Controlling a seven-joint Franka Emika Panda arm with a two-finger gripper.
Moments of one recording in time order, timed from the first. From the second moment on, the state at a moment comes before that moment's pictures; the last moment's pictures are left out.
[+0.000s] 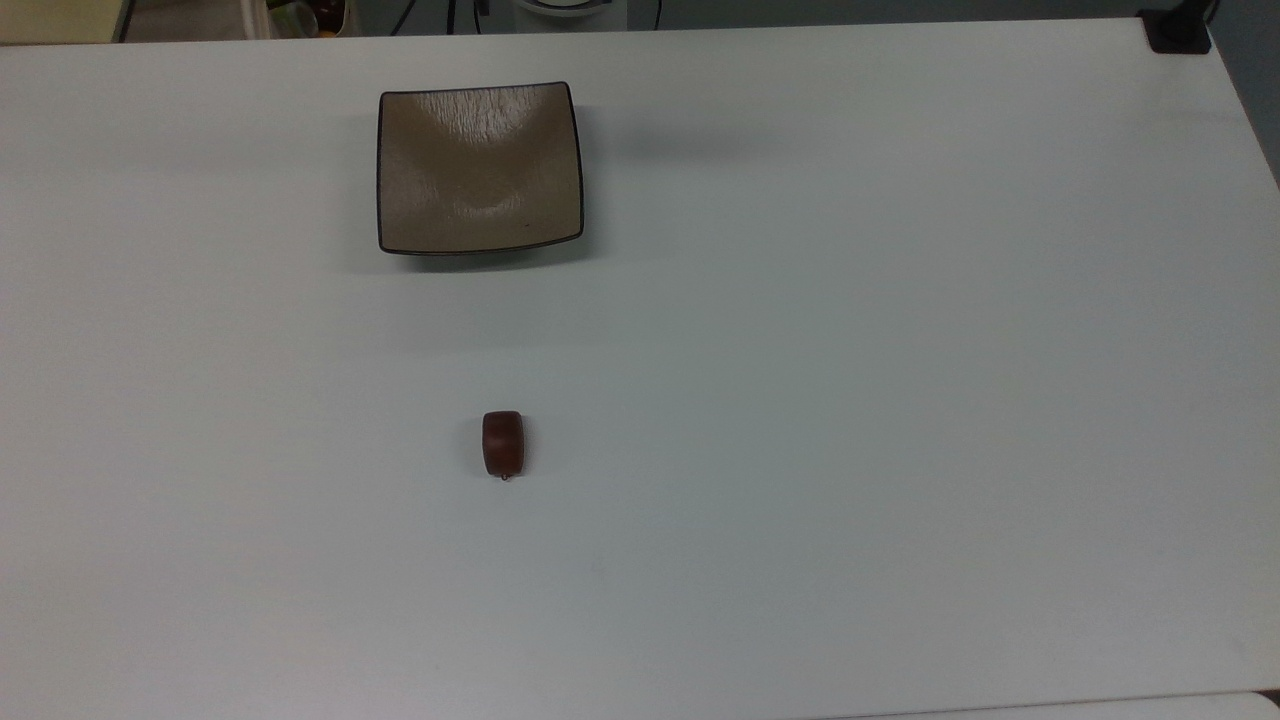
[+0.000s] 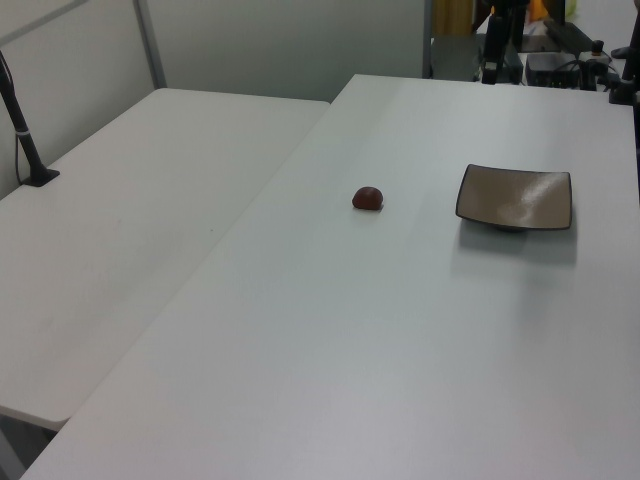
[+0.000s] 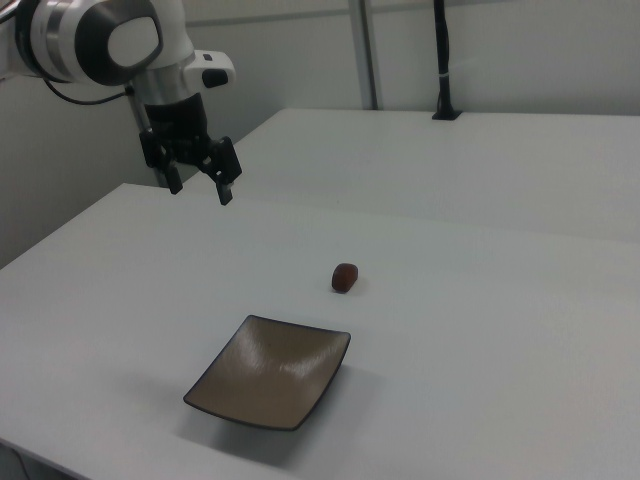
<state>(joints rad) 0.15 -0.10 -0.05 -1.71 0.08 1.68 -0.05</state>
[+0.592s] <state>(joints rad) 0.16 -0.02 -0.05 -1.71 0.08 1.75 -0.05</state>
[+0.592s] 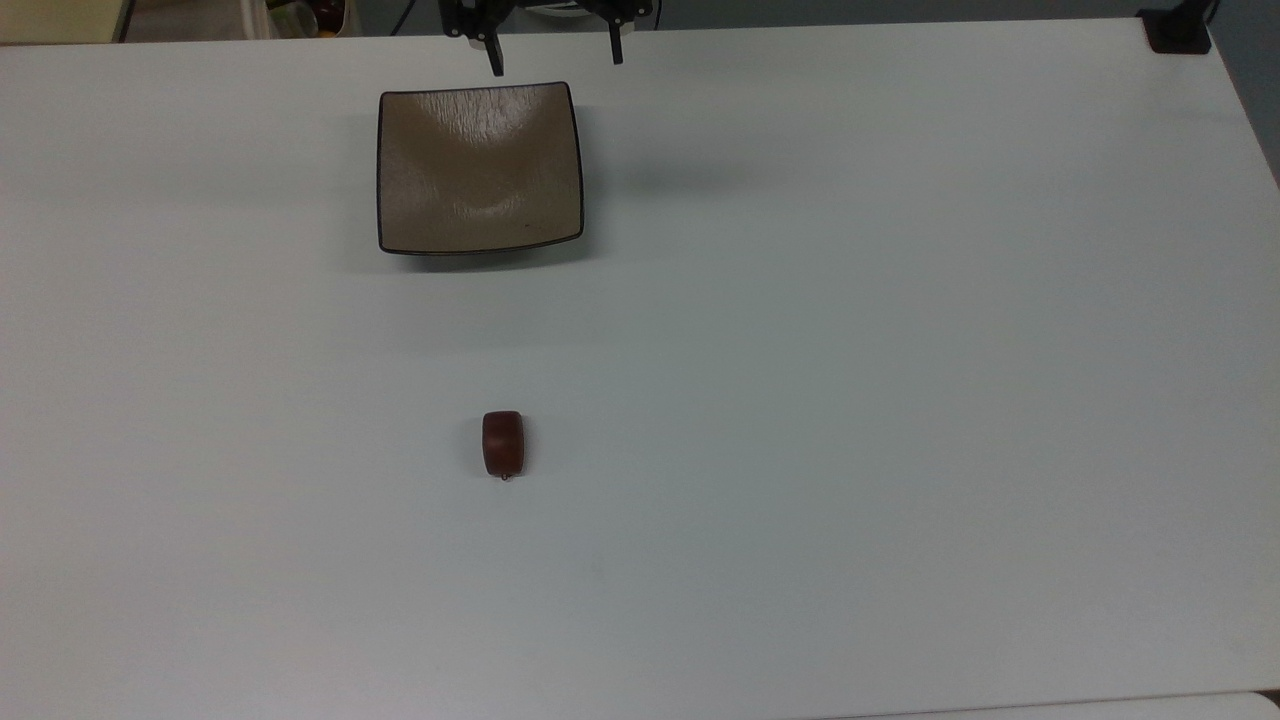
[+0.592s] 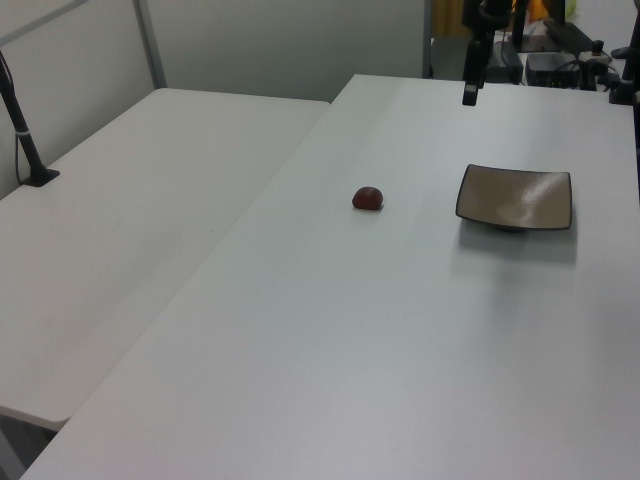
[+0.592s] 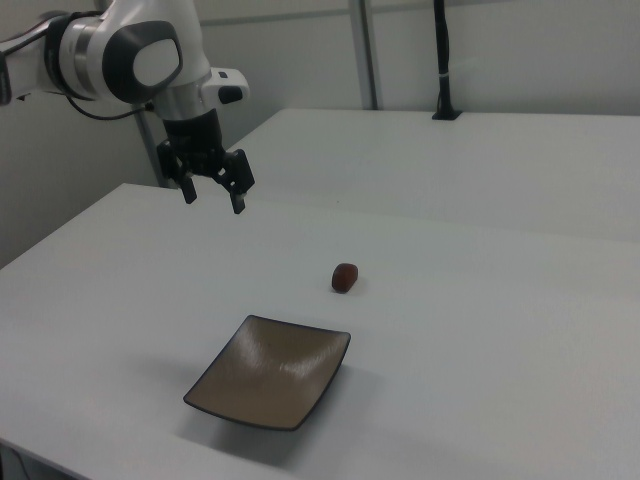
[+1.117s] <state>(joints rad) 0.16 0.10 -0.06 -1.55 0.08 1.75 -0.05</state>
